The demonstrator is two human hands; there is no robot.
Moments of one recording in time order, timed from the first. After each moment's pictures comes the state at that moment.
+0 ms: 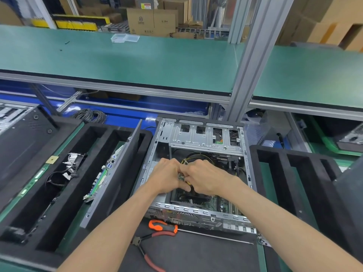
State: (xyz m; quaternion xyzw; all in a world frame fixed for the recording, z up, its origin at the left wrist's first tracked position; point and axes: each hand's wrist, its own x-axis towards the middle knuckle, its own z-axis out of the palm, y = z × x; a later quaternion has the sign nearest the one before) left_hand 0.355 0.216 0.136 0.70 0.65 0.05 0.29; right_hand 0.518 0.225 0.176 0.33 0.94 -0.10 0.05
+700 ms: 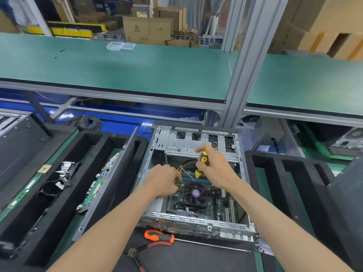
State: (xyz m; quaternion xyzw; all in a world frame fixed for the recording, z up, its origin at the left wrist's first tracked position) left_hand 0.351 0.242 0.117 0.78 0.61 -0.03 0.14; right_hand 0.554 0.254 0.166 0.50 0.76 -0.32 -0.25
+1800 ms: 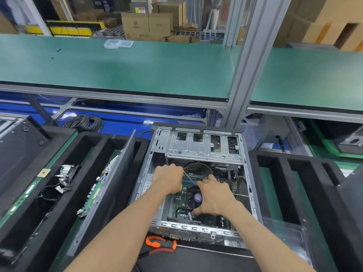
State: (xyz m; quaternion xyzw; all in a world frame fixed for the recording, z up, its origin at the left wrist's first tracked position) left_hand 0.374 0.273 0.105 0.74 0.65 -0.14 0.08; right_hand 0.552 0.242 0.084 0.52 0.84 -0.10 0.12
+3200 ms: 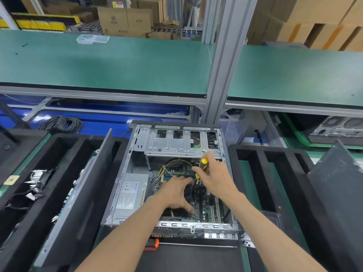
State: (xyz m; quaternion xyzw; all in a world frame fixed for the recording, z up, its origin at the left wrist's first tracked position) left_hand 0.426 0.254 0.056 0.81 0.51 -0.05 0.29; right_hand 0.605 0.247 0.122 0.56 0.74 -0.23 -0.29
